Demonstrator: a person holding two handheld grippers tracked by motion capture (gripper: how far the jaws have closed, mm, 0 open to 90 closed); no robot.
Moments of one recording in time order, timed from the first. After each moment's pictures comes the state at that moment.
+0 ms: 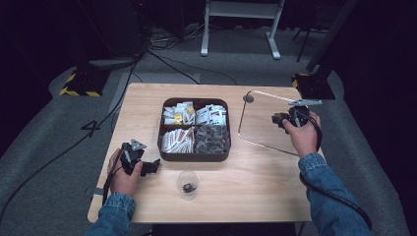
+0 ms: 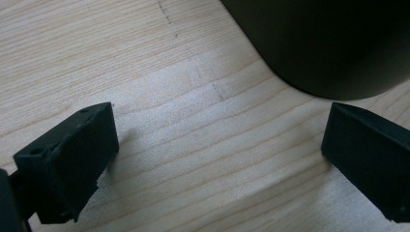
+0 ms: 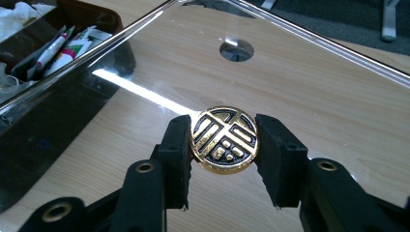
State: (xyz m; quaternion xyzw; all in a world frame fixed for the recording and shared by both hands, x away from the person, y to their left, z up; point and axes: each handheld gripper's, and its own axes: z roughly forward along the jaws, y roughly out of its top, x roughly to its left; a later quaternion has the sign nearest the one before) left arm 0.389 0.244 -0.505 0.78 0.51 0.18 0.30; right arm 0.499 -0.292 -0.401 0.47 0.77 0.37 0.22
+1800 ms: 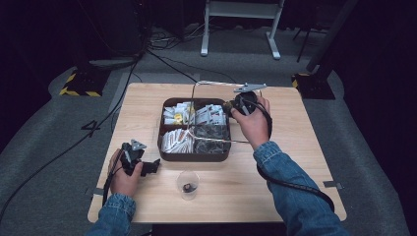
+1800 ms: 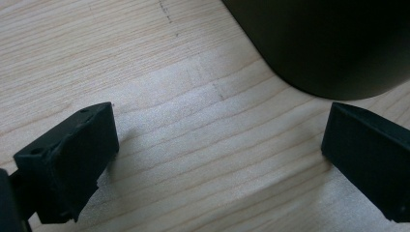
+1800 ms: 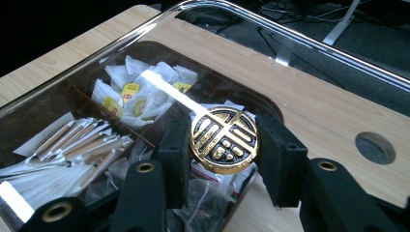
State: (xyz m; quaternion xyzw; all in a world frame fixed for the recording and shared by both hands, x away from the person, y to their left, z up) left arm 0.389 0.243 -0.505 0.78 0.51 0.18 0.30; right arm 0.499 -0.124 -0.354 0.38 0.81 0.40 0.20
